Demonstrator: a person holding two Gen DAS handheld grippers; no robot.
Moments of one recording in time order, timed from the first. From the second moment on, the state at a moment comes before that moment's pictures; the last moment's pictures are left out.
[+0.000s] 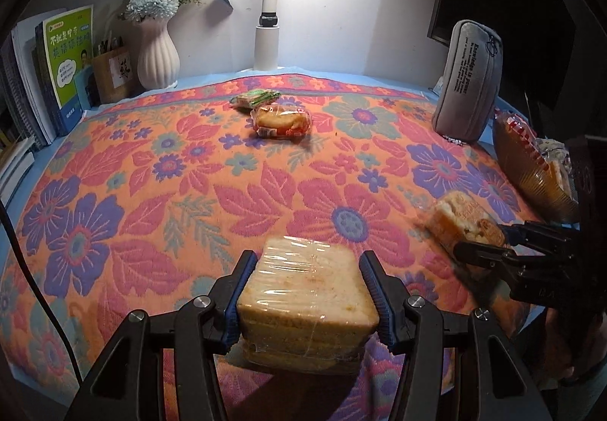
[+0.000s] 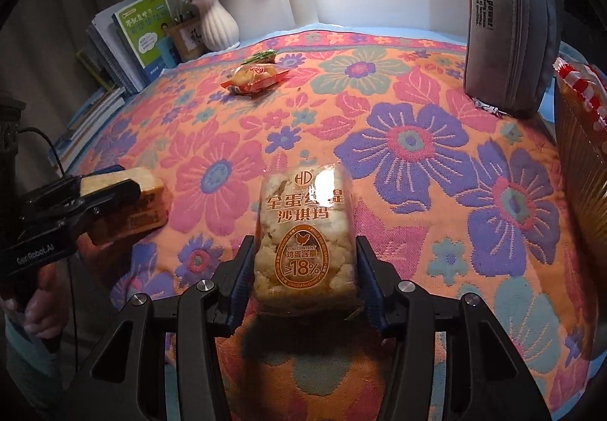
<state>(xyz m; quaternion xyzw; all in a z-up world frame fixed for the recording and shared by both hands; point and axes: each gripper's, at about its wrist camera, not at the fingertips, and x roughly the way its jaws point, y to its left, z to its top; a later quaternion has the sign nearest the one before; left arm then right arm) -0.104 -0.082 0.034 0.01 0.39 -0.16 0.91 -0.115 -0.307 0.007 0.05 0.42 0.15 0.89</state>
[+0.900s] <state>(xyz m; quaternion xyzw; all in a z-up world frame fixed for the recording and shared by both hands) -0.097 -0.142 0.088 0.04 0.35 -0.22 0.91 -0.134 -0.348 0.093 0.06 0.33 0.11 0.93</state>
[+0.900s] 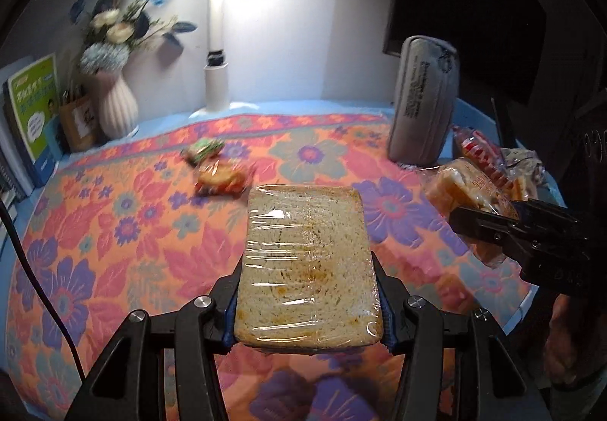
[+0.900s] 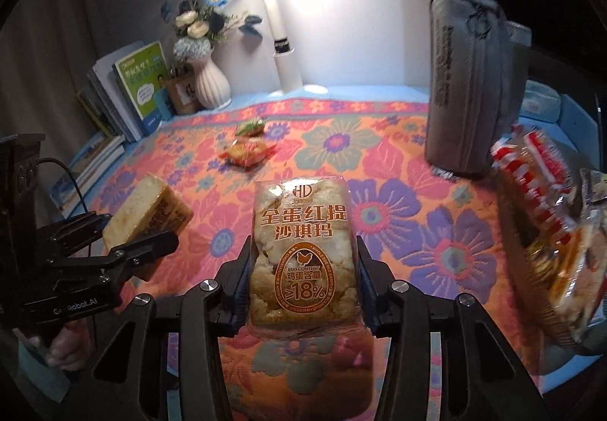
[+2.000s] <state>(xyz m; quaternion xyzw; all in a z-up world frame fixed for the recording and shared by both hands) -0.018 -0.474 0.147 0.06 0.37 -0.44 0.82 -0.179 -0.604 0.091 0.22 0.28 -0.08 0.93</state>
